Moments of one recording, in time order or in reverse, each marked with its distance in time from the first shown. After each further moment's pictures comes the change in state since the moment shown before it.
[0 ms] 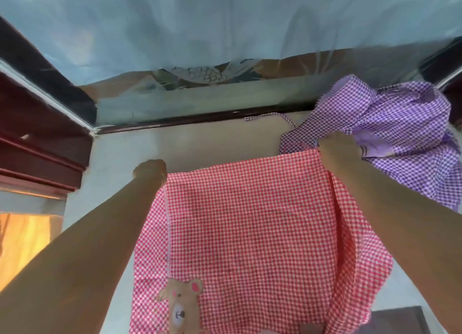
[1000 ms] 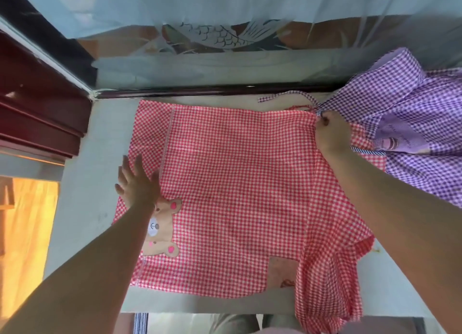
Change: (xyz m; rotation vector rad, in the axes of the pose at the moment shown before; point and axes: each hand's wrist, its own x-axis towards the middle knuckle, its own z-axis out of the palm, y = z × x) left_hand 0.009 -0.033 0.134 -0.565 0.364 -0.206; right_hand 0.052 -0.050 0.049 0.650 0.217 0.105
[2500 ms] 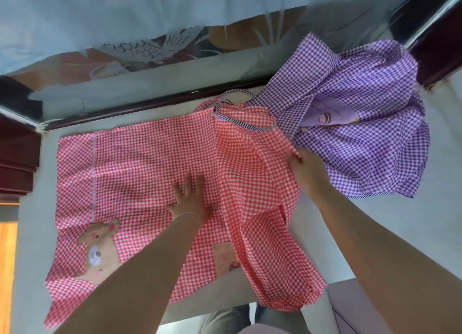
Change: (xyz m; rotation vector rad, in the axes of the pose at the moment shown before) left_hand -0.134 0.142 0.054 0.371 -0.500 0.401; right_hand -0.109 0.084 -0.061 0.175 -0.150 0.110
